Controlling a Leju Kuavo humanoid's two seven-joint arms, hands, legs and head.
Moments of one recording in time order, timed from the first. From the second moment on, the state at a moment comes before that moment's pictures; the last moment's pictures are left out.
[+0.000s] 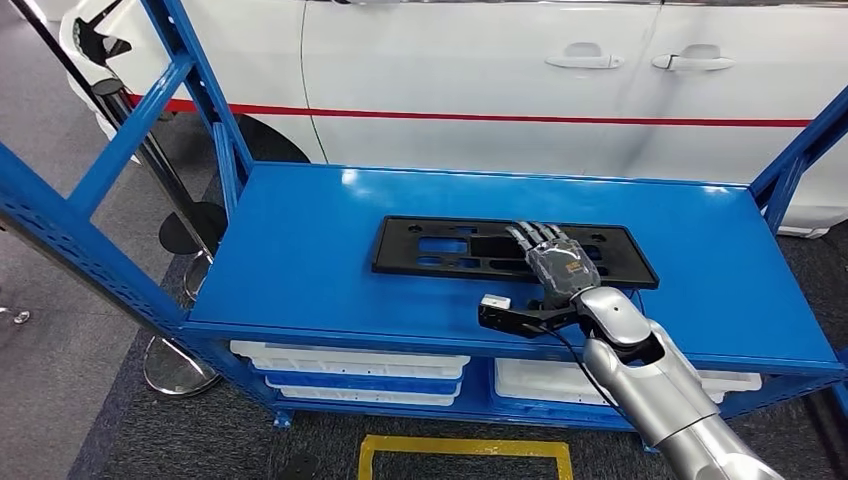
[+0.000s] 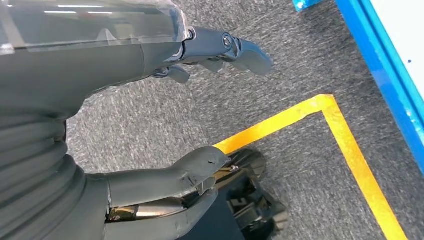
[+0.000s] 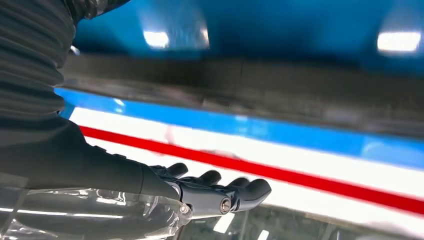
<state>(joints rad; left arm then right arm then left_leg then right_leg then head) -0.15 -0.18 0.25 -0.22 -0.73 0.18 -0.28 -0.51 -0.27 0.49 -1.26 1.04 -0.02 0.04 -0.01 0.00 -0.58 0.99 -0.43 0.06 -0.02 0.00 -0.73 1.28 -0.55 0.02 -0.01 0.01</state>
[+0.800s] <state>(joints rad) -0.16 -0.19 0.25 -0.22 -0.75 0.18 -0.27 -0.58 -0.21 0.54 -1.13 1.06 -0.03 0.05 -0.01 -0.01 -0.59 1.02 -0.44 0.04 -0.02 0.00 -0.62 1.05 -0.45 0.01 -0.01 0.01</state>
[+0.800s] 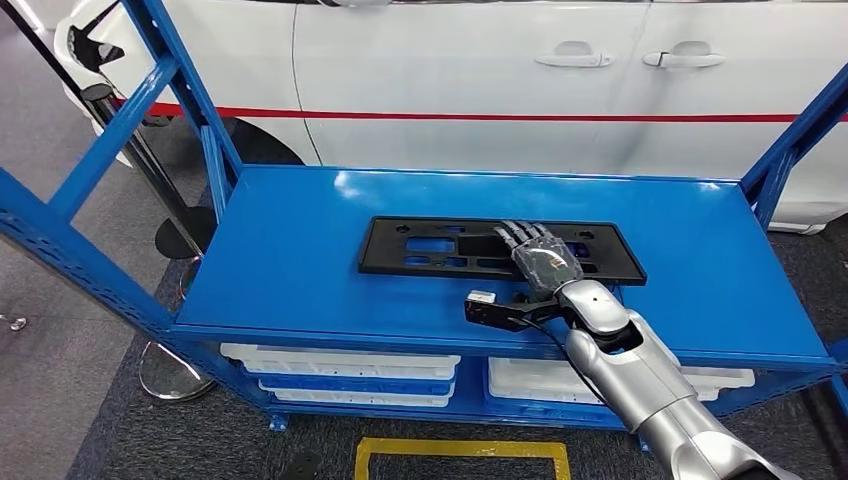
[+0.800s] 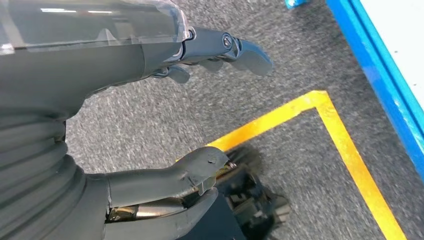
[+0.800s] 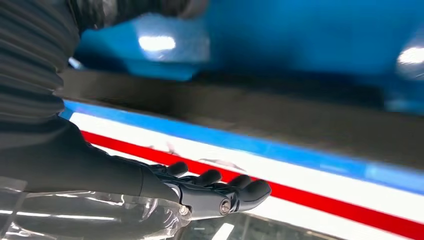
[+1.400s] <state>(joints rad) -0.15 -0.19 0.25 -0.22 -0.75 0.18 -0.27 -0.60 -0.20 0.55 -1.08 1.05 -0.04 0.06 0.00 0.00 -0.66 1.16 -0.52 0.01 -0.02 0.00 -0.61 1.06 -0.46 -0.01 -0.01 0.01</state>
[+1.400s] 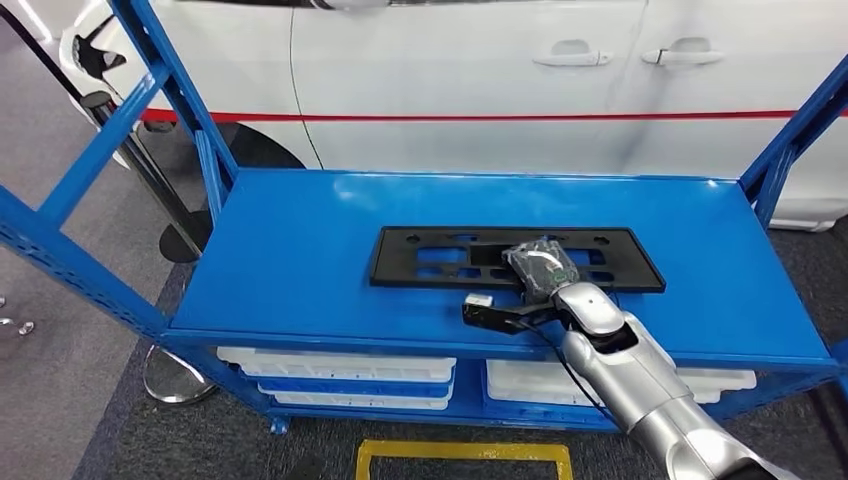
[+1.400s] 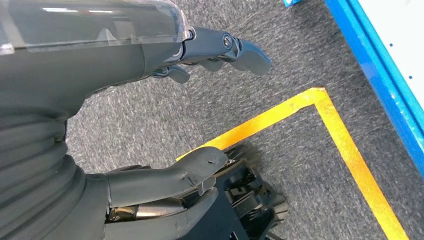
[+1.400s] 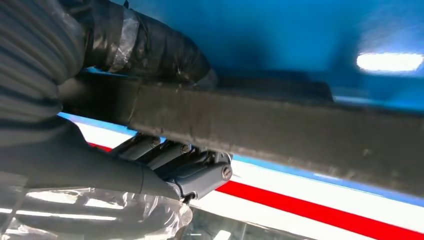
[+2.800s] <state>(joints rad) -0.14 -0.19 0.28 -0.22 -0.75 0.24 -0.32 -0.57 -0.31 0.49 -1.36 1.10 -0.09 0.07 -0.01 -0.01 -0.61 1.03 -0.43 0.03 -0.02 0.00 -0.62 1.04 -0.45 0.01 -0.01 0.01</state>
